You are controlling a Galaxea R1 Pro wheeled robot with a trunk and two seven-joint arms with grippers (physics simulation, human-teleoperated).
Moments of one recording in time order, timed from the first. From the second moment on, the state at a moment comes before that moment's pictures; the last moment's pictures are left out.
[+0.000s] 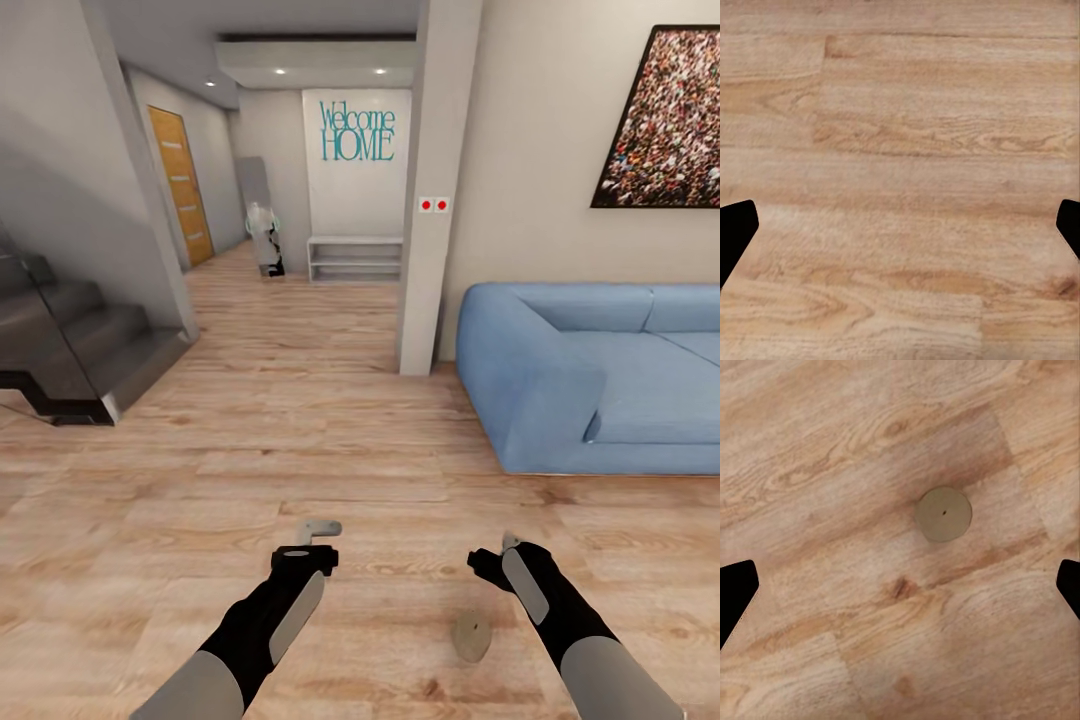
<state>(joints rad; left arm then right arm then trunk) -0.57 -0.15 -0.44 -0.79 0.44 0.47 0.54 -0.60 -0.05 -0.01 -0.69 -0.50 0.60 -0.33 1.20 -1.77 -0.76</state>
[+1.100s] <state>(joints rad) -0.57 -0.15 -0.43 -1.02 0.62 0.57 0.55 -0.60 -0.05 -0.01 -0.69 -0.50 0.60 -0.33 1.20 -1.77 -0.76</state>
